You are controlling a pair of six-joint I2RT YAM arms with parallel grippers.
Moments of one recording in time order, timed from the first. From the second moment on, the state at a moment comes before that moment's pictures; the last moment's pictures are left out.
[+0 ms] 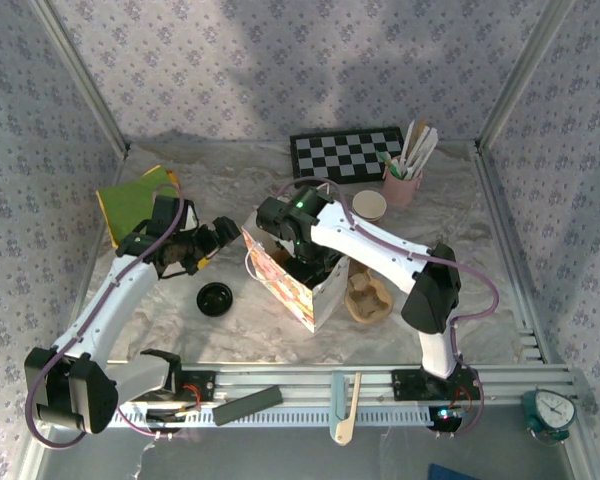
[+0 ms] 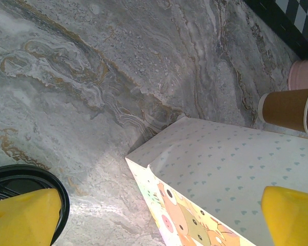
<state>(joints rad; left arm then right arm) -0.26 1.13 0.93 -0.72 0.29 -0.82 0.97 1.93 1.93 -1.63 0.04 0.24</state>
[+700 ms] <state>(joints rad) -0.26 1.13 0.94 -0.74 0.29 -0.81 0.97 1.92 1.91 -1.60 0.04 0.24</state>
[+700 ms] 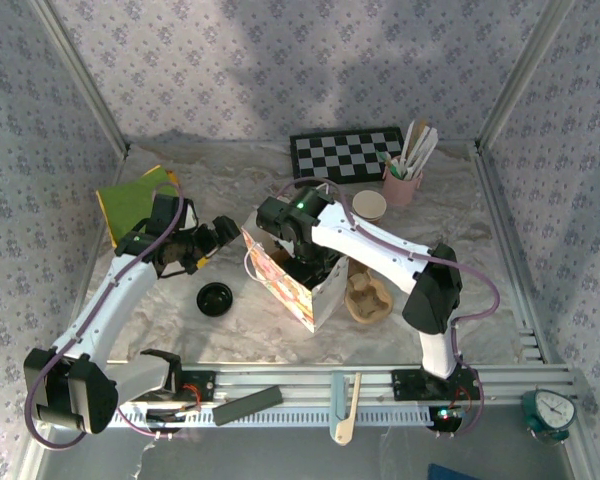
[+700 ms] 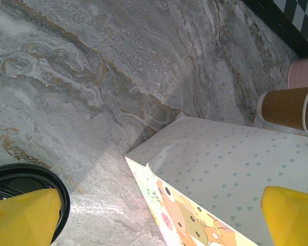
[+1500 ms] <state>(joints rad) -0.26 1.13 0.96 -0.76 0.29 -0.80 0.96 1.92 1.92 -1.60 0.04 0.24</state>
